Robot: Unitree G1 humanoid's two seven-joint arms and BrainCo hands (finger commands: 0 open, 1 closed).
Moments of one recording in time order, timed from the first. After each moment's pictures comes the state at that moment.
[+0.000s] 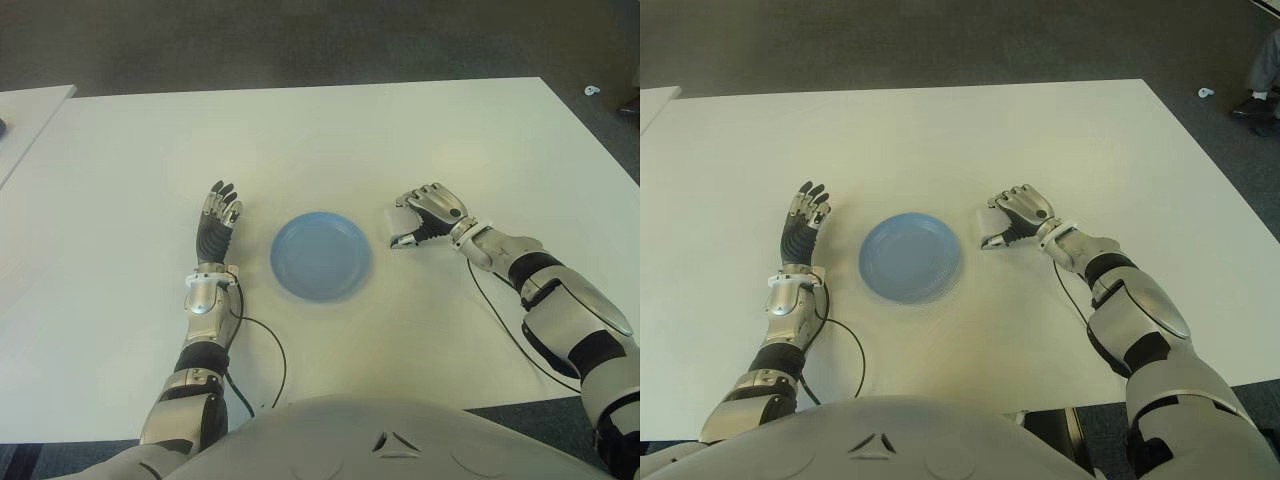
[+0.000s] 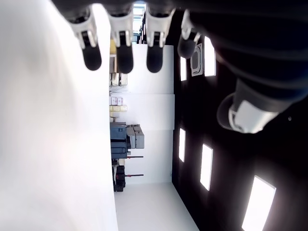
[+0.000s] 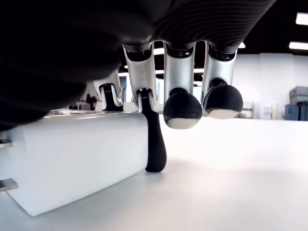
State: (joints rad) left arm -0.12 0.06 0.21 0.78 -0.11 -0.66 -0.11; right arm -0.72 -0.53 0.86 1.26 -0.93 -0.61 -0.72
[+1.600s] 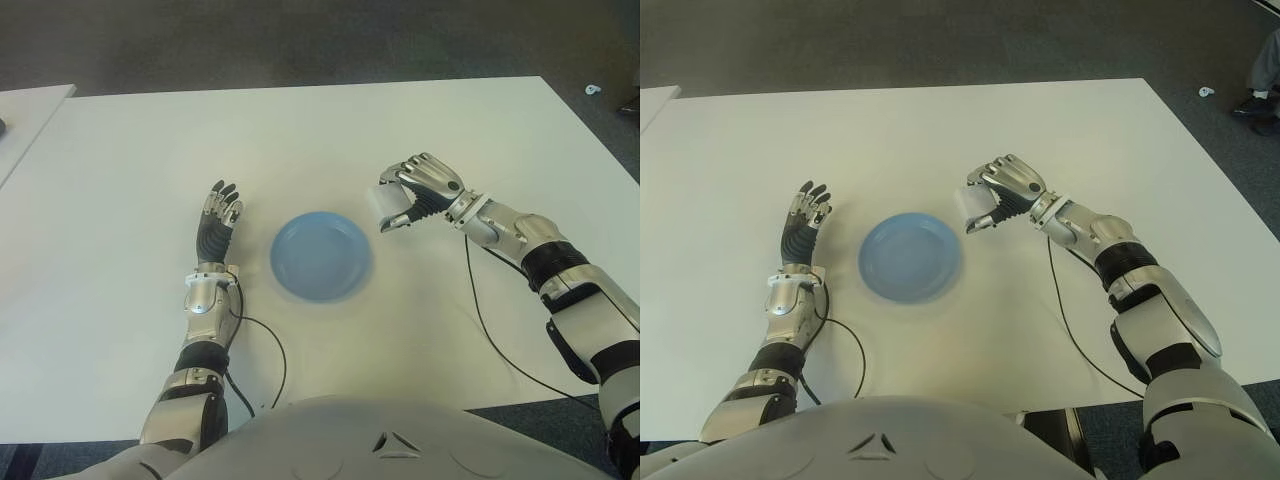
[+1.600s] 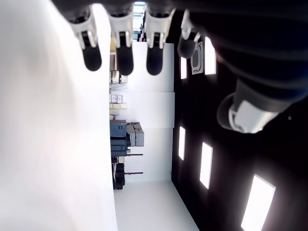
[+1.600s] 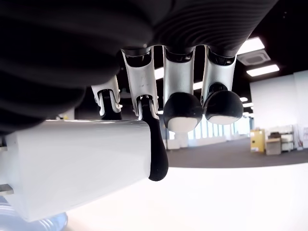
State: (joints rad) left arm -0.12 0.06 0.21 0.78 -0.12 -0.66 -0.12; right arm -0.68 -0.64 0.61 0.80 -0.88 -0.75 -0.51
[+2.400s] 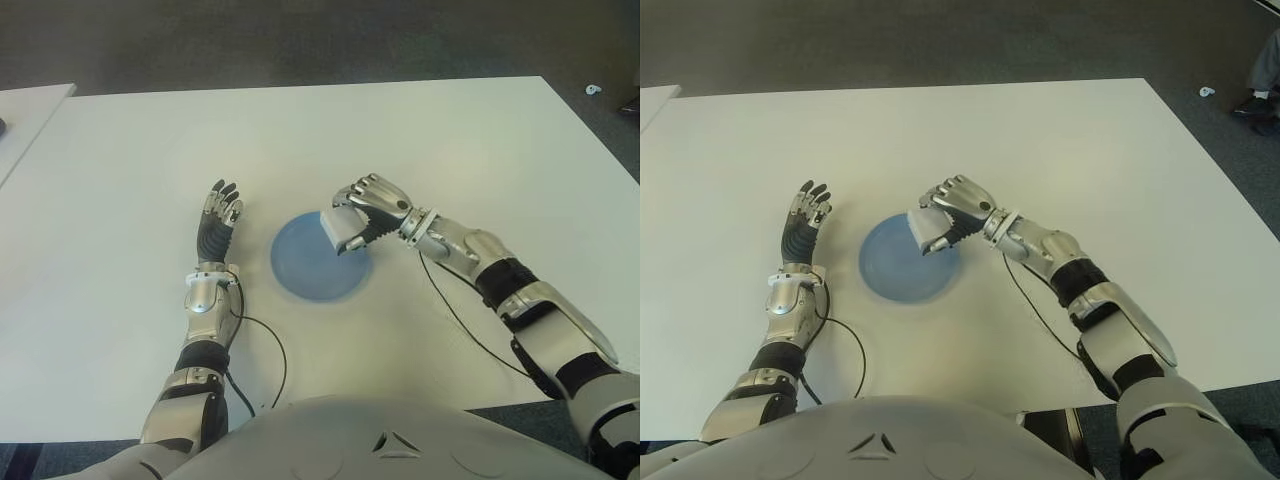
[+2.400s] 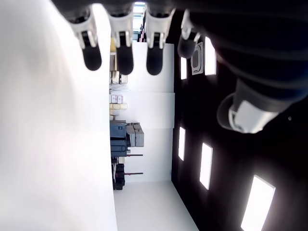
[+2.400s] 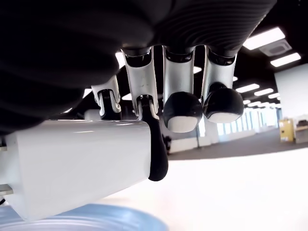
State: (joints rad) left arm -0.12 0.06 0.21 0.78 -0.12 -0.66 -0.12; right arm -0.59 -0.45 0.63 0.65 -0.91 -0.66 -0.40
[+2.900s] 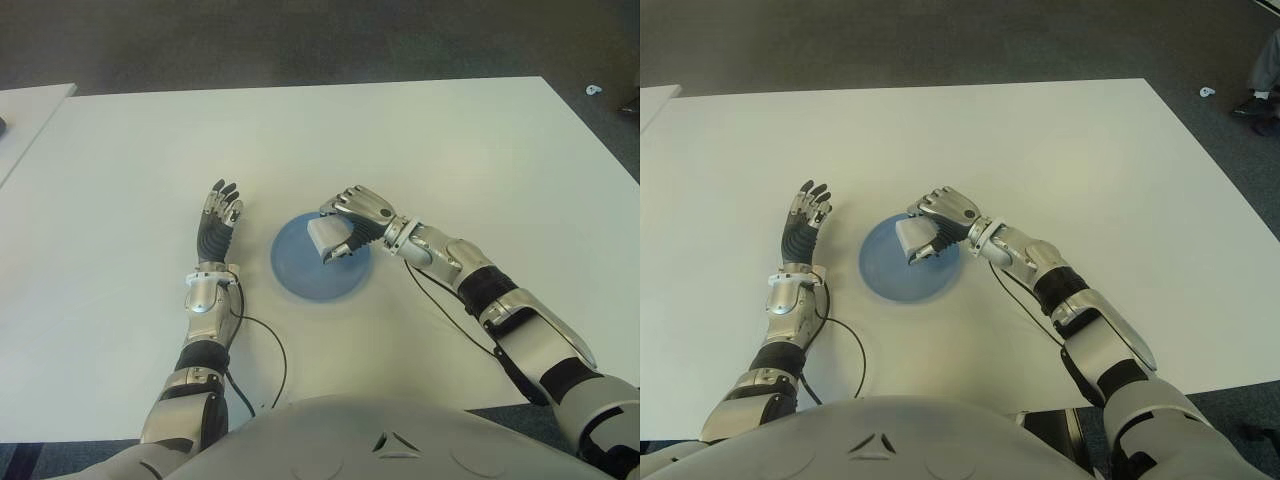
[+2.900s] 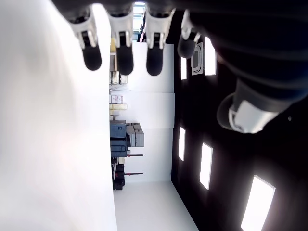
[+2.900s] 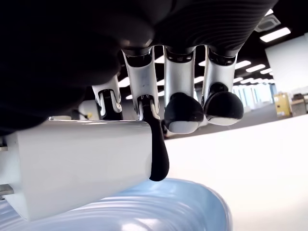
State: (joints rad) left arm -0.12 0.06 0.21 0.78 -0.12 -0.66 -0.12; right arm -0.56 -0.37 0.62 0.66 -0.86 -0.61 -0.28
